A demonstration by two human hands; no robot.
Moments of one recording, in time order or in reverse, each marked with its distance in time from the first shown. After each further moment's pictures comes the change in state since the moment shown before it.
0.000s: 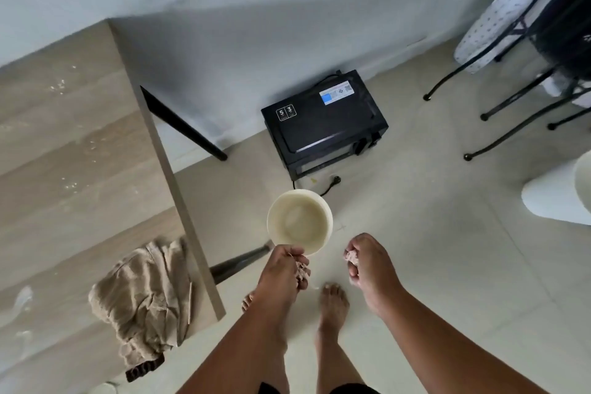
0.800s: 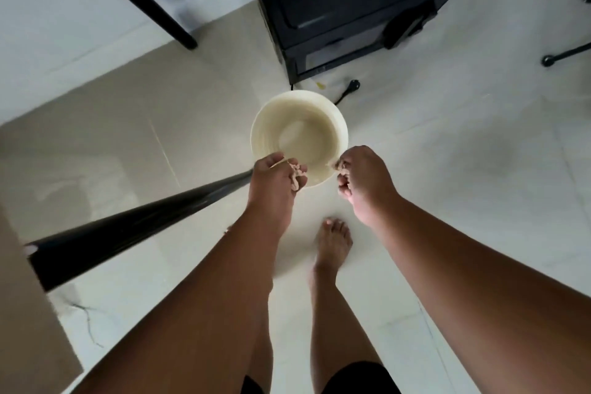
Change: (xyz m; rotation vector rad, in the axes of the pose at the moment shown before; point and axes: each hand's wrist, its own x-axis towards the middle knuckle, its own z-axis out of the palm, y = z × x) left_hand 0.206 -0.081 0.004 -0.396 0.068 -0.012; right_hand 0.207 0.089 0.058 0.053 0.046 0.119
